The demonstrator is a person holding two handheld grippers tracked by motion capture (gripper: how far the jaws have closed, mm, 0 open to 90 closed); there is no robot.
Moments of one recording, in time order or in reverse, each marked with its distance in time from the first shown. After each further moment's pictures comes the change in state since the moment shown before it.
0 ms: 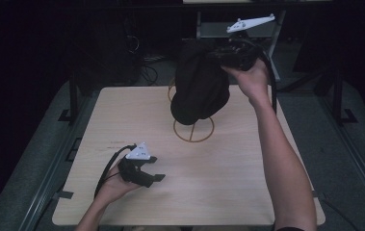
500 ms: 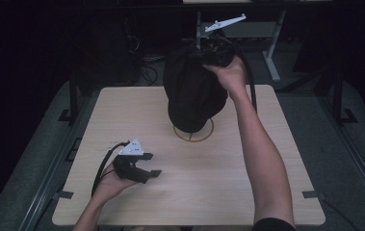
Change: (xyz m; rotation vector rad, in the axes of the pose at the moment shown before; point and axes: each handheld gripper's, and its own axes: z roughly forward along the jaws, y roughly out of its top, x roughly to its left) left arm 0.012 -0.005 -0.008 -0.049 0.003 -0.055; right arm -0.008 0.006 0.062 0.069 0.042 0.048
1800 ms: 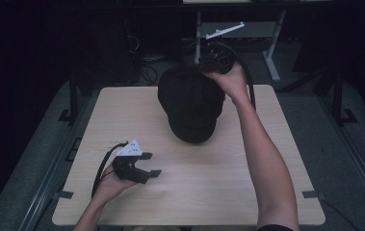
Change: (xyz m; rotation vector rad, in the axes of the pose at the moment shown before) left arm 0.000 -0.004 -0.001 -0.034 0.010 -0.005; right arm -0.010 -0.020 0.007 0.070 -0.007 0.091
